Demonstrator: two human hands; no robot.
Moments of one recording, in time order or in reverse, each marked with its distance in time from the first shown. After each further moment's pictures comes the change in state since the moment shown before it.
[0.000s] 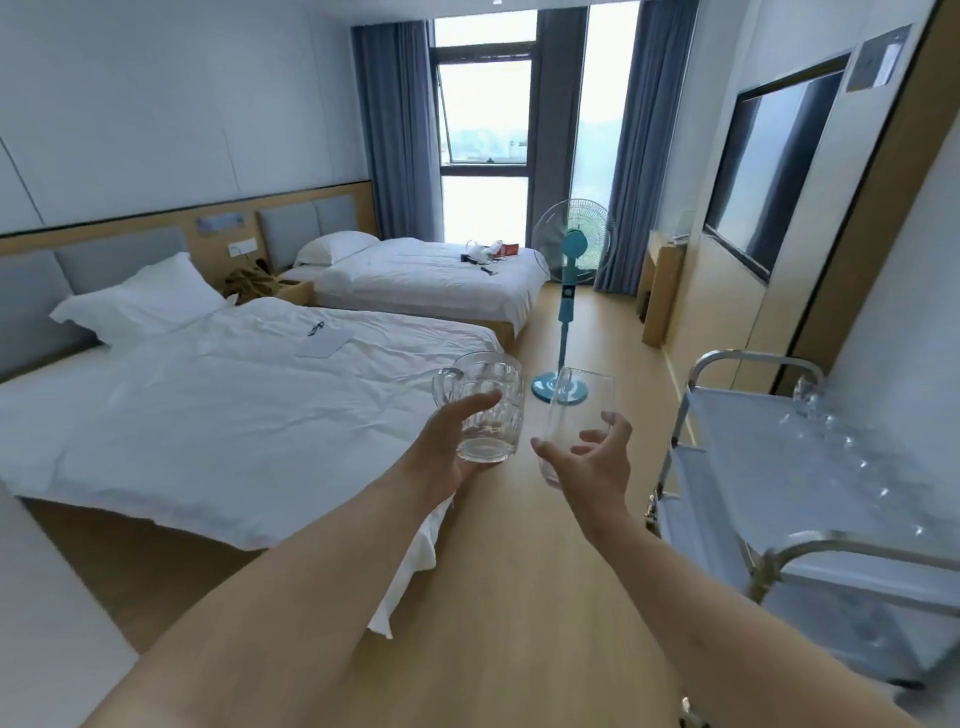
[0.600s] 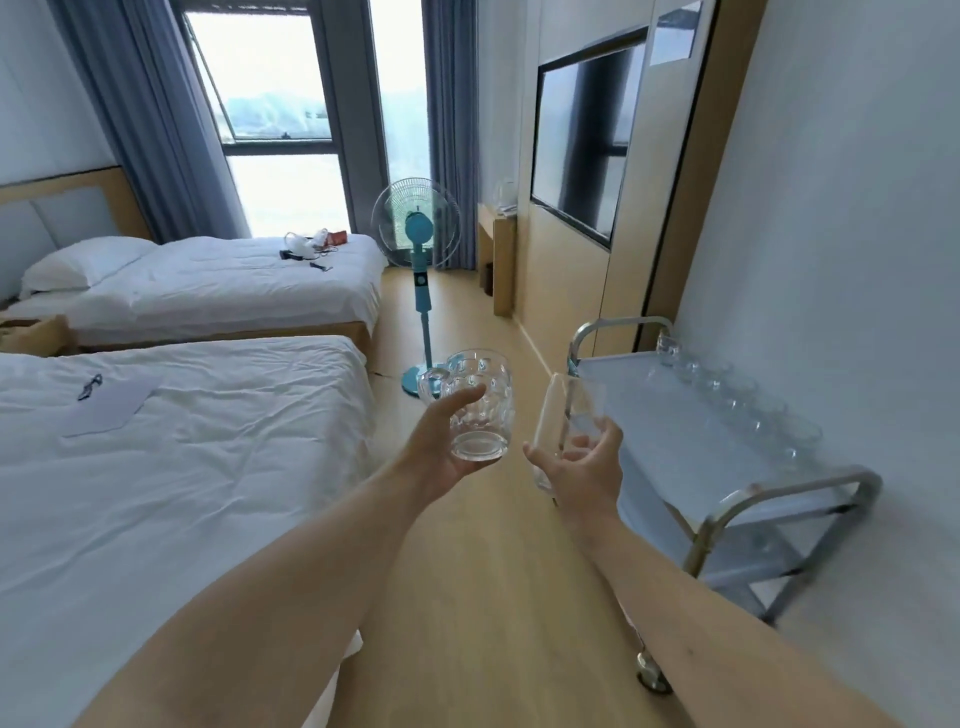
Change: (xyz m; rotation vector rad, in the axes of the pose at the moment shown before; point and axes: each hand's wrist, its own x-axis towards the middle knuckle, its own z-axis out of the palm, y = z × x) left_hand 0.224 0.015 0.007 -0.089 -0.339 -0.298; right_hand 0.120 0.035 0.052 -0.108 0.404 0.117
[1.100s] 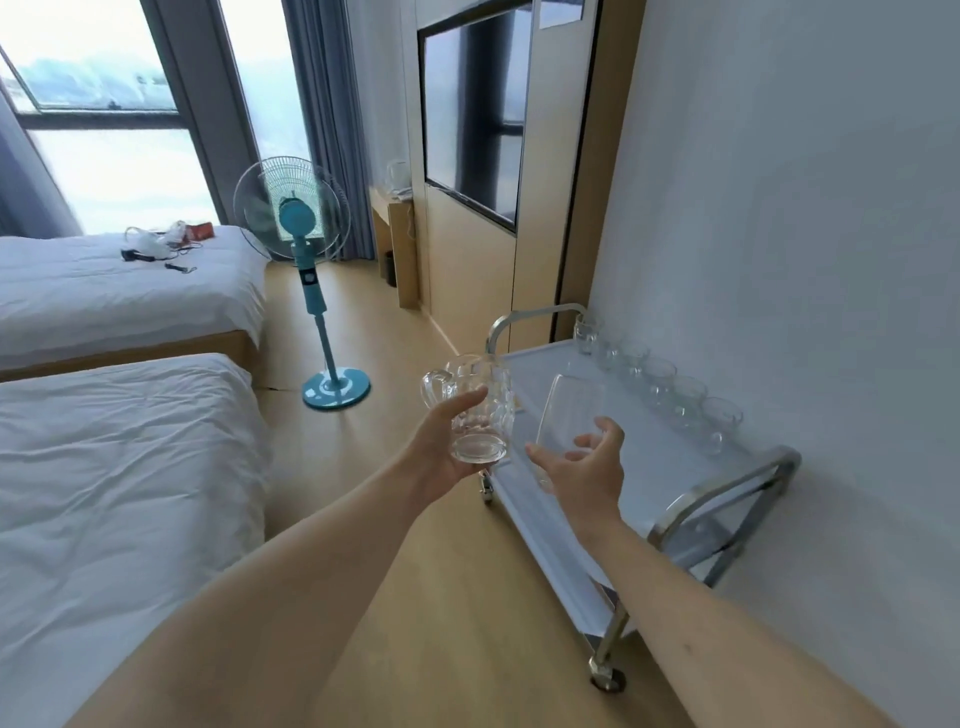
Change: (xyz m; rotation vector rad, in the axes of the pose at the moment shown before) left_hand 0.184 -0.028 0.053 0.067 -0.161 -0.204; right_hand 0.138 0.064 -0.019 -0.077 0.211 0.062
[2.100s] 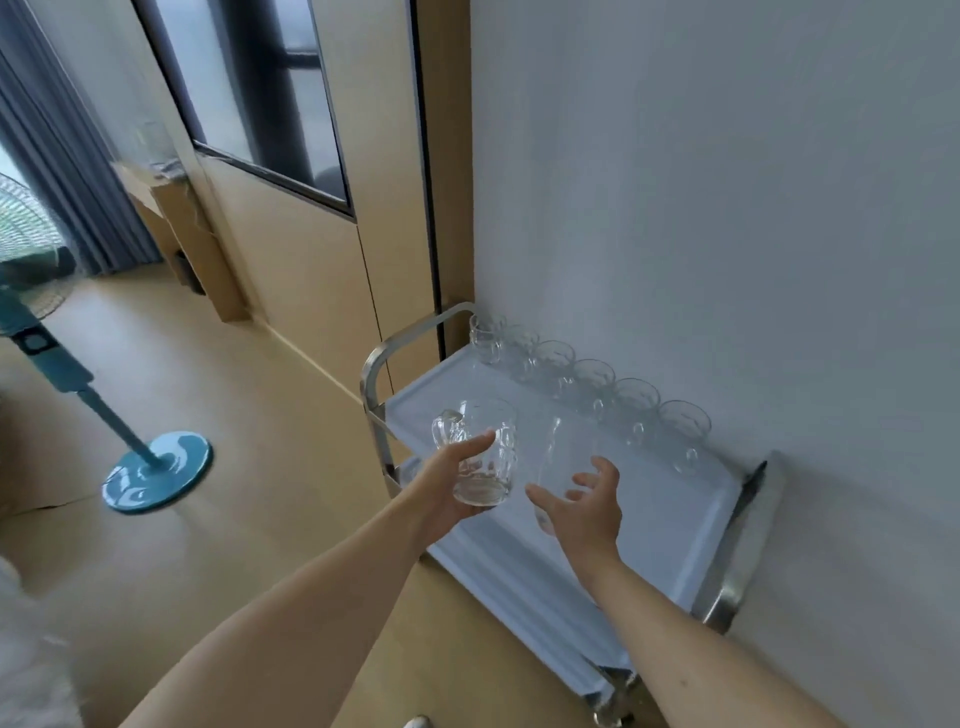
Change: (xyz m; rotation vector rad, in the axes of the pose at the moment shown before) left_hand 0.368 0.018 0.036 0.291 -0.285 -0.378; right_hand 0.254 0.111 0.075 -0.004 0.318 0.325
